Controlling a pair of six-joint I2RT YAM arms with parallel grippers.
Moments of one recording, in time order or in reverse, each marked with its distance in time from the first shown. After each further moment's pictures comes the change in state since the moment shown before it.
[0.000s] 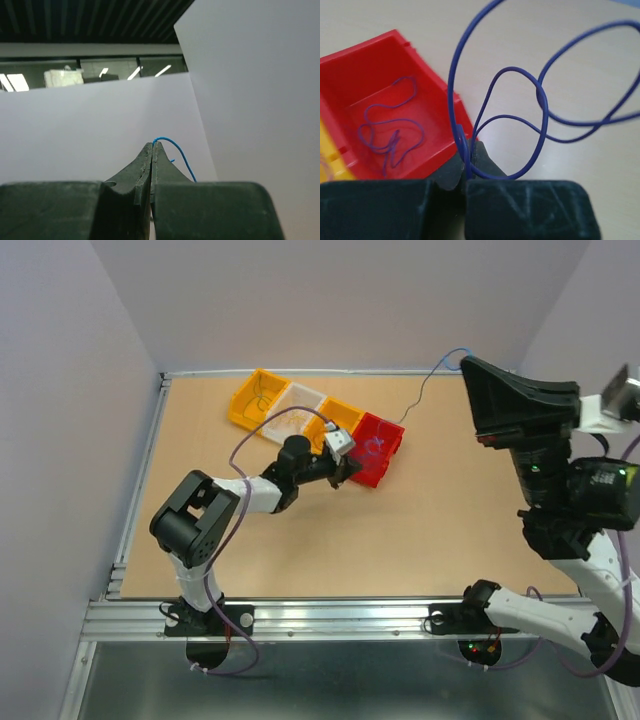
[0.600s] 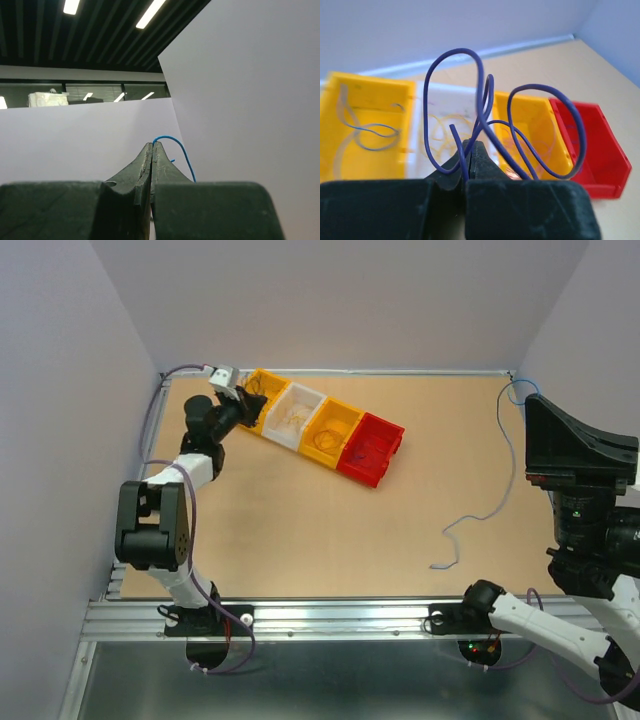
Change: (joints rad) left arm 0.568 -0.071 0.114 -0.057 0.002 -0.275; right arm 0.000 -0.282 -0.193 0.068 0.097 -0.092
